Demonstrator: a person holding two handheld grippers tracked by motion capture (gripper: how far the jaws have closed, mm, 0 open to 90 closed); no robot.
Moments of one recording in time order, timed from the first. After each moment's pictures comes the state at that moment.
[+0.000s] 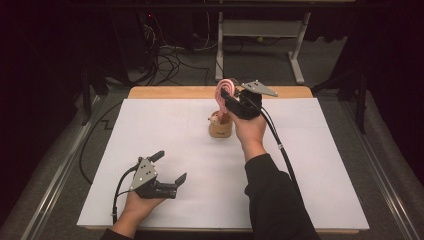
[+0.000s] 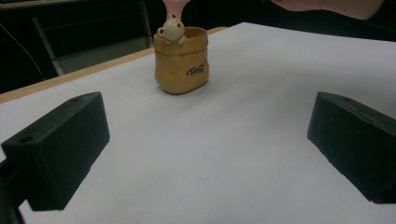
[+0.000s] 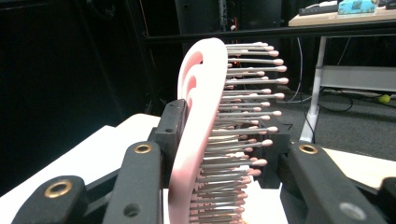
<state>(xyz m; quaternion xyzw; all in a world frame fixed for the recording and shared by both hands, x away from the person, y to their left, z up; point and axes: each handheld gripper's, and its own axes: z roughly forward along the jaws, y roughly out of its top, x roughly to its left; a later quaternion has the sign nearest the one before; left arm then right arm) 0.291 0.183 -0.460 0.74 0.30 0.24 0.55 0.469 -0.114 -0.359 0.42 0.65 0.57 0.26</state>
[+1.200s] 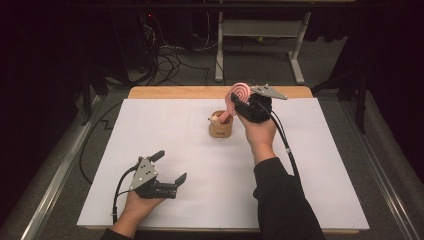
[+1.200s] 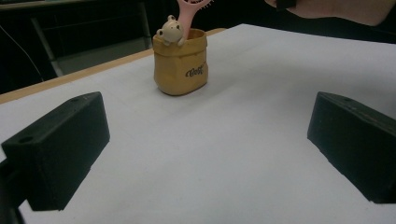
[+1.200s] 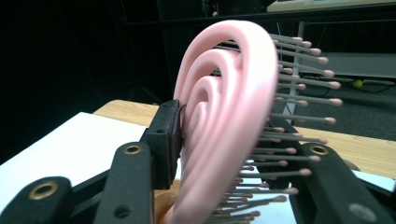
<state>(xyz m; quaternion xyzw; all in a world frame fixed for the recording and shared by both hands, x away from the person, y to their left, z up) 0.290 0.183 -0.460 0.74 0.30 0.24 0.55 0.466 -0.141 -0.369 0.45 0.66 0.54 0.27</state>
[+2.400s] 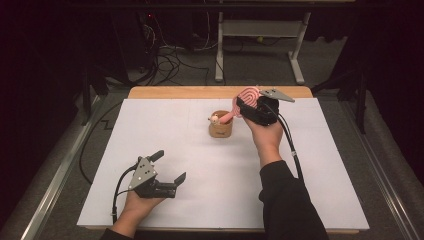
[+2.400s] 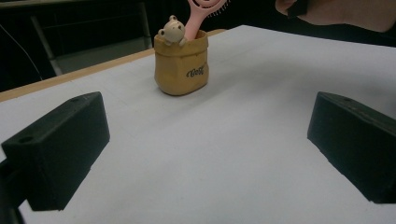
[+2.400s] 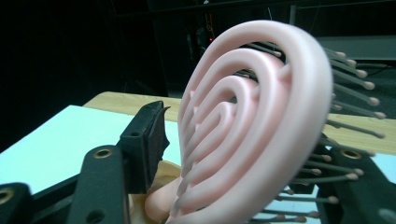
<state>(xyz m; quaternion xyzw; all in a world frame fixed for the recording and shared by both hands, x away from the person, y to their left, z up) 0.292 0.184 -0.460 0.74 0.30 0.24 0.55 0.465 -0.161 -0.377 0.47 0.66 0.53 0.26</state>
